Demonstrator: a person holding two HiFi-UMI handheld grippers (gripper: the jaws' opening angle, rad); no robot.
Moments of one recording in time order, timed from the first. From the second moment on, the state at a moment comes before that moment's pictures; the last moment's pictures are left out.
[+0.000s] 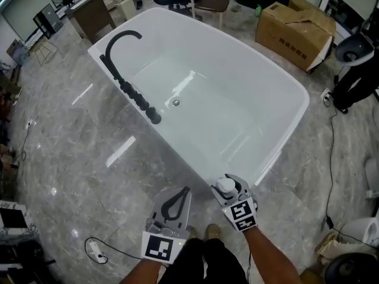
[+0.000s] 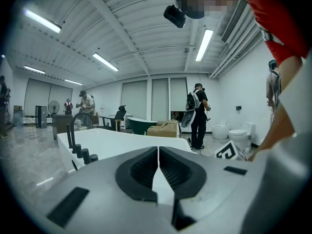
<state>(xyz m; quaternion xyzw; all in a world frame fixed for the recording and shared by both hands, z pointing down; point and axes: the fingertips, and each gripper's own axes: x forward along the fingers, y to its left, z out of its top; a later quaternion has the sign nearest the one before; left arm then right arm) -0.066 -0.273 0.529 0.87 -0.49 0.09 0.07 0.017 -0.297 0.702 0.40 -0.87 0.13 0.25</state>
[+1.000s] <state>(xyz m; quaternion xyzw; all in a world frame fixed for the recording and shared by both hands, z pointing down) -0.046 -0.267 0.506 0.87 -0.48 0.08 0.07 0.036 -0.274 0.666 0.40 -0.88 0.11 0.22</state>
